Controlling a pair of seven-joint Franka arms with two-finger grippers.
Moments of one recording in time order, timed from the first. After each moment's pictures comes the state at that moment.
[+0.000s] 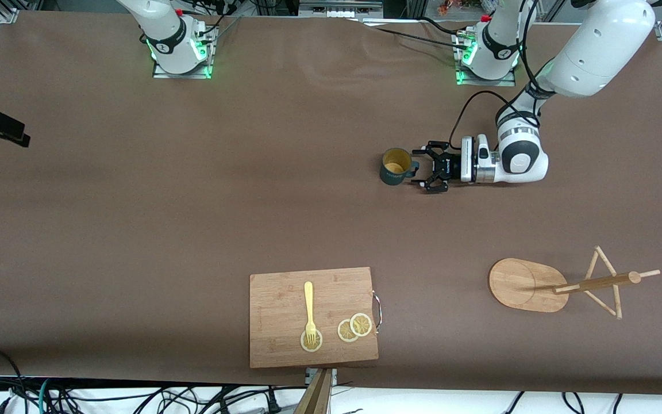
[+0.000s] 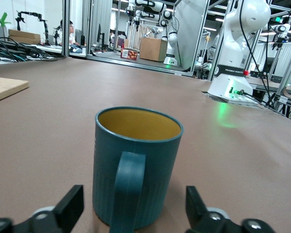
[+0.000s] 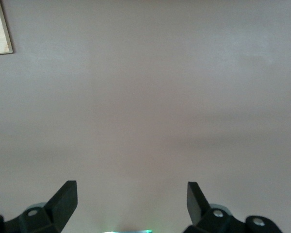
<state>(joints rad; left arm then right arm) 0.12 0.63 -0.21 -2.29 -1.48 1.93 2.73 -0.01 0.10 -0.05 -1.38 -0.06 1.42 -0.02</state>
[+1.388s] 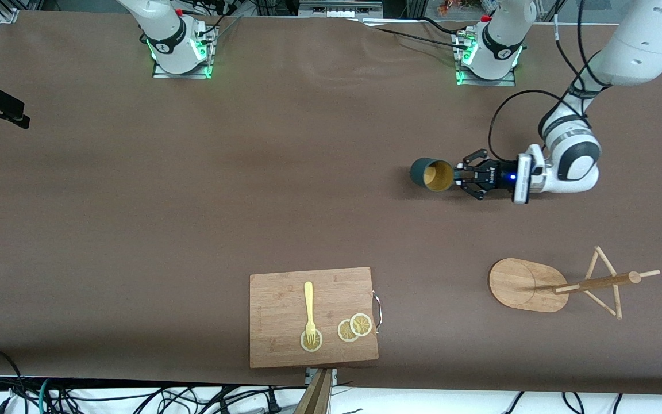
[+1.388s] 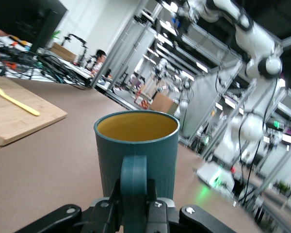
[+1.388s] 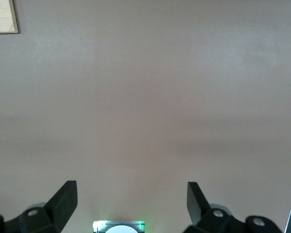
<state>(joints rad) 0.38 0.54 -0.20 -2.20 -1.35 1.60 2.08 -0.03 0.06 -0.02 -1.42 -0.07 1.40 -0.08</state>
